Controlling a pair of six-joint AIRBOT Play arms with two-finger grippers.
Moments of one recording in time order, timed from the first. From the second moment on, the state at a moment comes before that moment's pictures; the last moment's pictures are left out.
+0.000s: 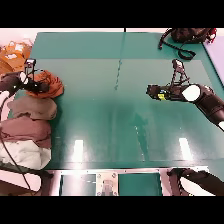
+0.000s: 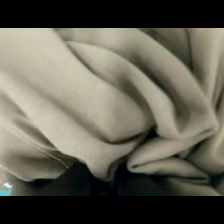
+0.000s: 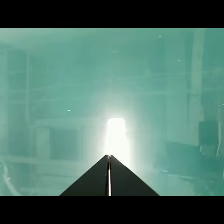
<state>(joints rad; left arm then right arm) 0.17 -1.66 1.28 1.62 -0.67 -1.45 0.16 -1.12 0.89 -1.26 0.68 1.77</state>
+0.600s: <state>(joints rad) -0.12 -1.69 1.86 1.29 -1.22 -1.39 -0.08 -1.12 1.04 -1.27 0.95 1.68</state>
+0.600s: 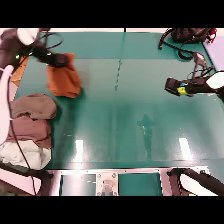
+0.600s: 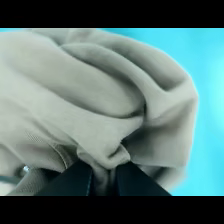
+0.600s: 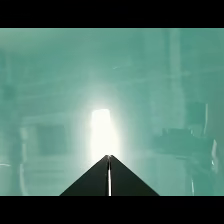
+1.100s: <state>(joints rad) -0.53 -1.70 1.77 1.15 -1.13 -1.46 -0.21 -1.12 1.07 -1.26 1.07 1.64</state>
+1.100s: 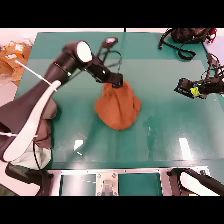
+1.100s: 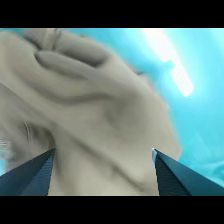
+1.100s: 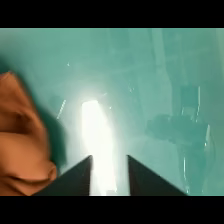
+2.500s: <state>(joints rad) -0.27 -1.63 1.29 0.85 -1.14 -1.40 -0.11 -1.67 1.16 -0.62 1.19 1.16</state>
